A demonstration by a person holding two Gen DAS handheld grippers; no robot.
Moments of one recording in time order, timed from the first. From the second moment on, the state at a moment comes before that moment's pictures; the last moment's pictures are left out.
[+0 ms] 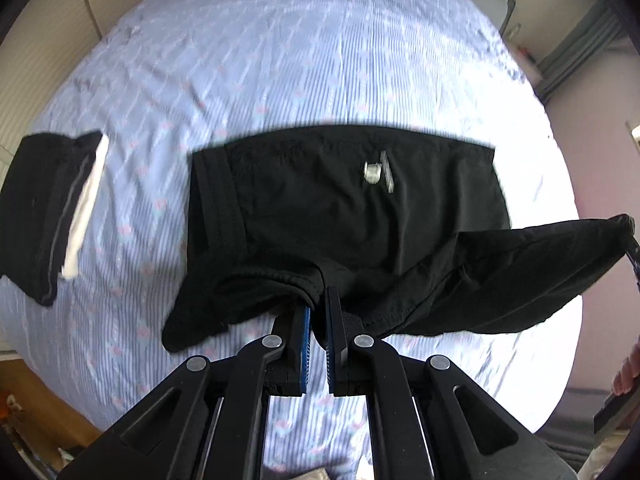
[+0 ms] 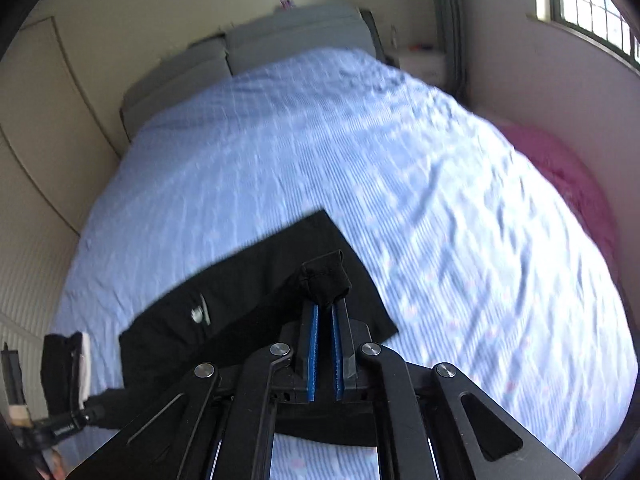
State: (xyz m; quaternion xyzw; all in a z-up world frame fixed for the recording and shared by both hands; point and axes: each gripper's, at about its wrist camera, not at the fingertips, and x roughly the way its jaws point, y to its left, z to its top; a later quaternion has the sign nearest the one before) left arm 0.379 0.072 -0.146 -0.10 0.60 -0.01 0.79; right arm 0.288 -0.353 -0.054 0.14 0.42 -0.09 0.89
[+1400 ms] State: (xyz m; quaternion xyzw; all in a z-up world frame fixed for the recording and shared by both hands) left arm 0.516 0.187 -0.165 0.02 0.54 0.00 0.84; right arm 0.452 -0.245 -0.114 -0.09 0.50 -0.14 0.85
